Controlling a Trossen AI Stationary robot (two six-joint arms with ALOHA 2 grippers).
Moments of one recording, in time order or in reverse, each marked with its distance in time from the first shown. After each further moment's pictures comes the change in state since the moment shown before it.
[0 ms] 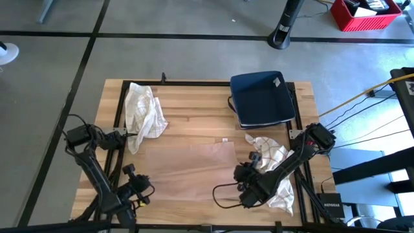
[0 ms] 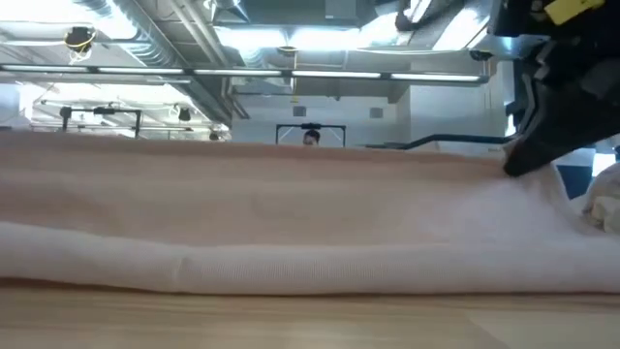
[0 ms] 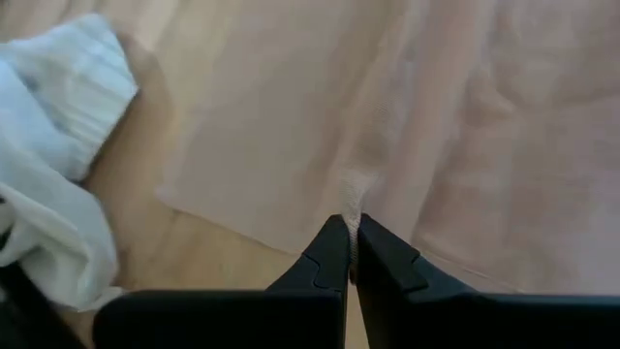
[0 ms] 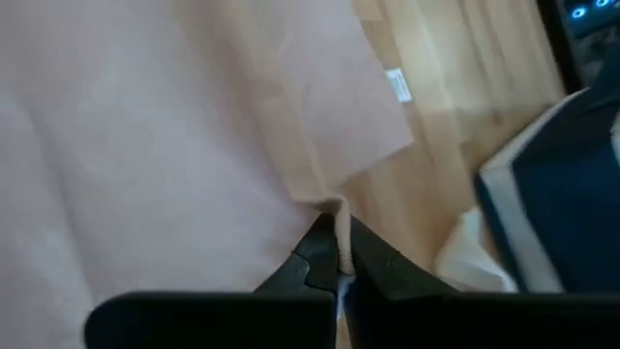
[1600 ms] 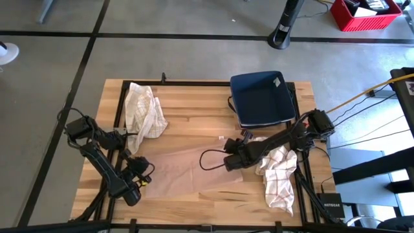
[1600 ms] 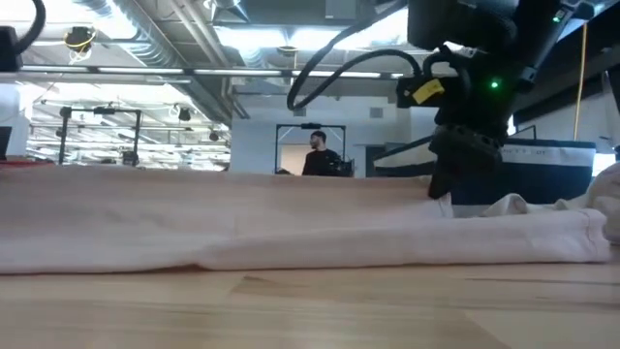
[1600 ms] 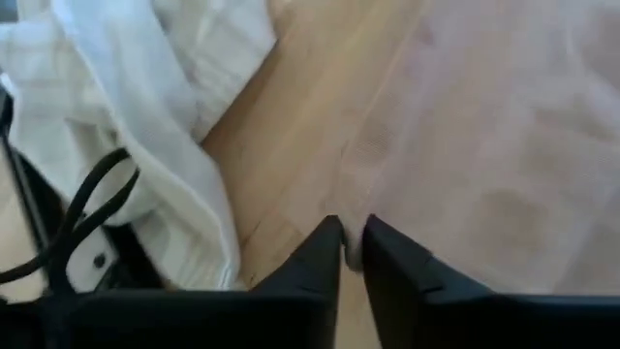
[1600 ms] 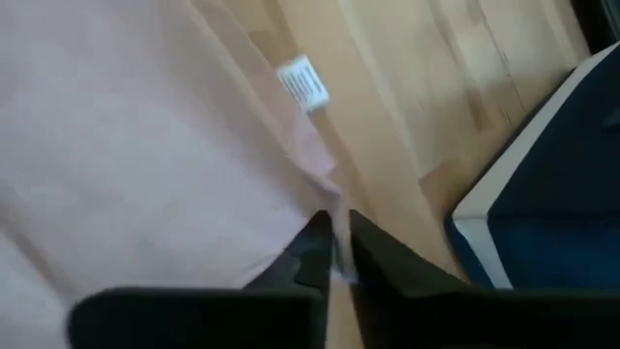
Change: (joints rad) left arm 0.102 -0.095 -0.224 -0.056 0.072 -0.109; right arm -0.382 -0.107 -0.159 0.268 -0.083 -0.290
